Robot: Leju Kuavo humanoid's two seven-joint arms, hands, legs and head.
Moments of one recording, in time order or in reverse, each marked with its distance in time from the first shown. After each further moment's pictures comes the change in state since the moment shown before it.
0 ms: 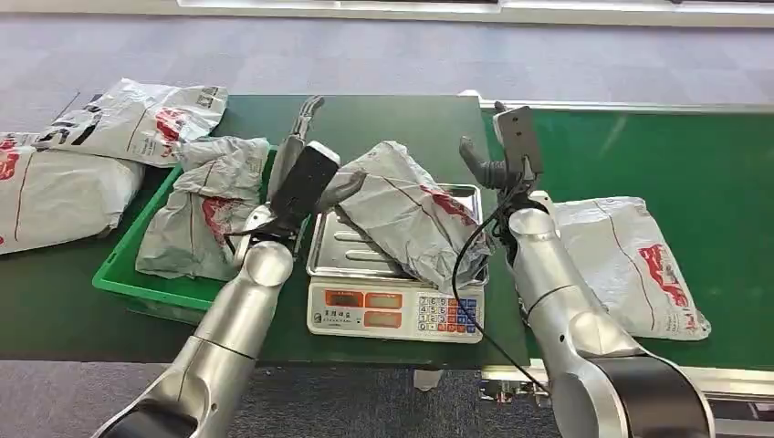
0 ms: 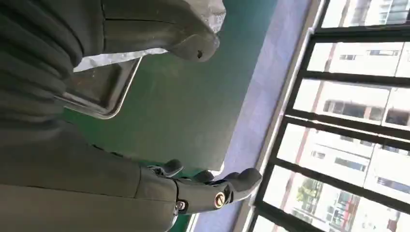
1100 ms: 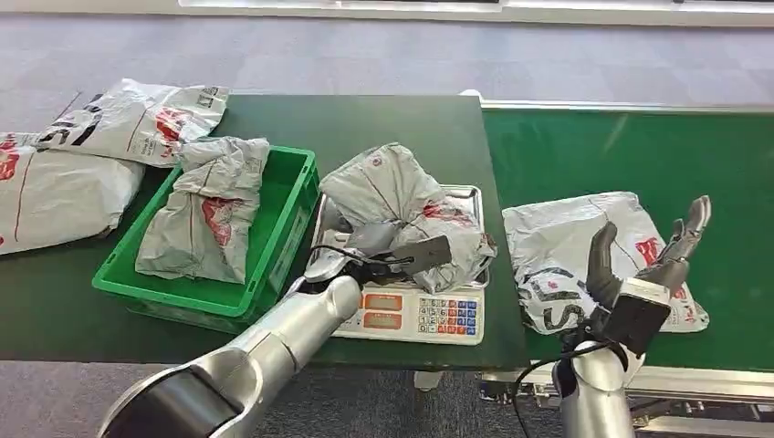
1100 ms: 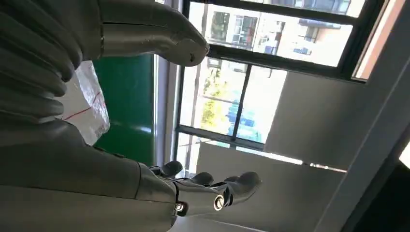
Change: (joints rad) left arm -0.137 -0.099 -0.267 0.577 -0.265 -0.283 0.383; right arm 0.733 -0.082 -0.003 -0.961 -0.117 -0.444 -0.296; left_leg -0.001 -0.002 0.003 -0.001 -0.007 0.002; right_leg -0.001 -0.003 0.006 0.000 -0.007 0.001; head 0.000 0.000
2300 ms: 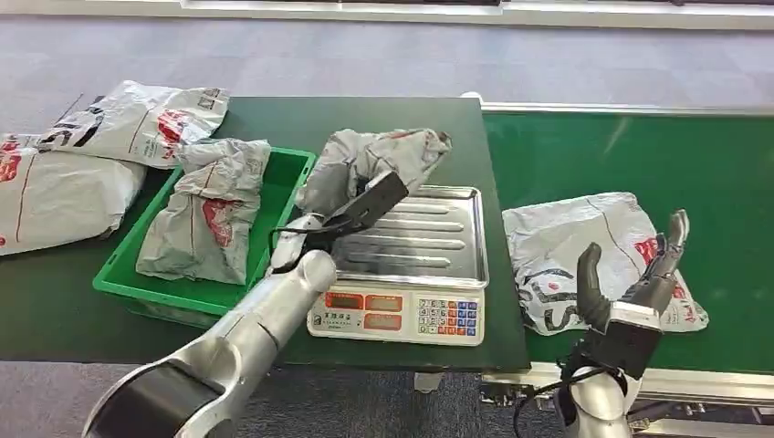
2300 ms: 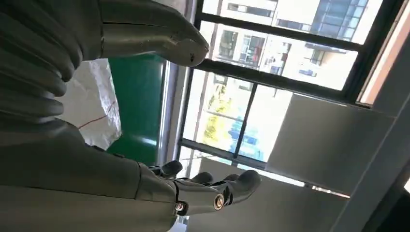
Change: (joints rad) left arm -0.009 0.079 0.209 -0.179 -0.028 0.462 -0.189; right arm 0.120 -0.045 0.058 -0.088 0.014 -0.004 0.032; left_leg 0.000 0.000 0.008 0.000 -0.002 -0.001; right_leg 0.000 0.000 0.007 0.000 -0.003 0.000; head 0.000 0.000
